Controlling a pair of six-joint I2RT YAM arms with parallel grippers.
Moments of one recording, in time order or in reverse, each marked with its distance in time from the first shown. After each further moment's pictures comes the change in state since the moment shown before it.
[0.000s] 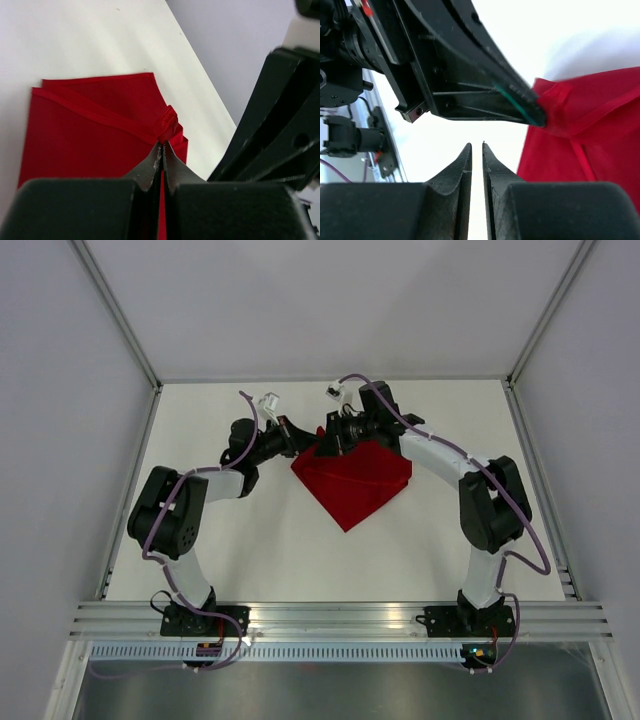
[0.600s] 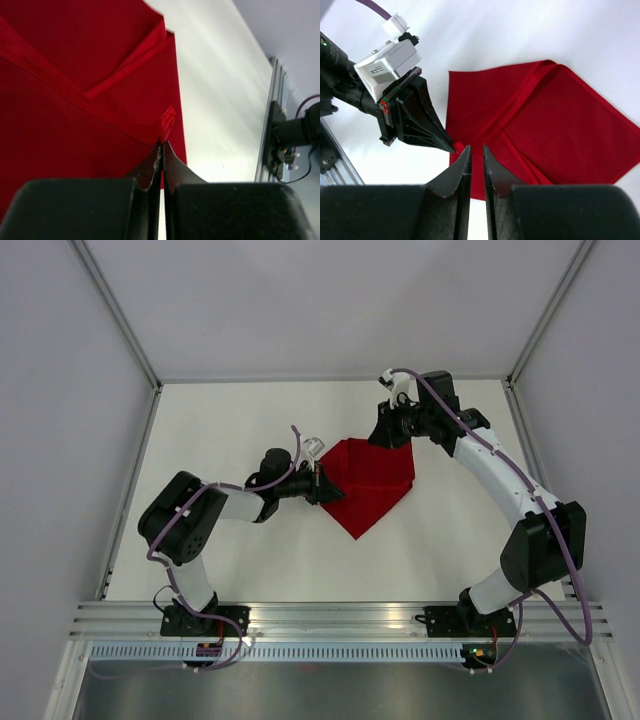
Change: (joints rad) left arm -0.216 0.001 -0.128 -0.114 0.107 0.253; right arm -0.183 -0.340 -0.064 -0.333 0.182 -0.280
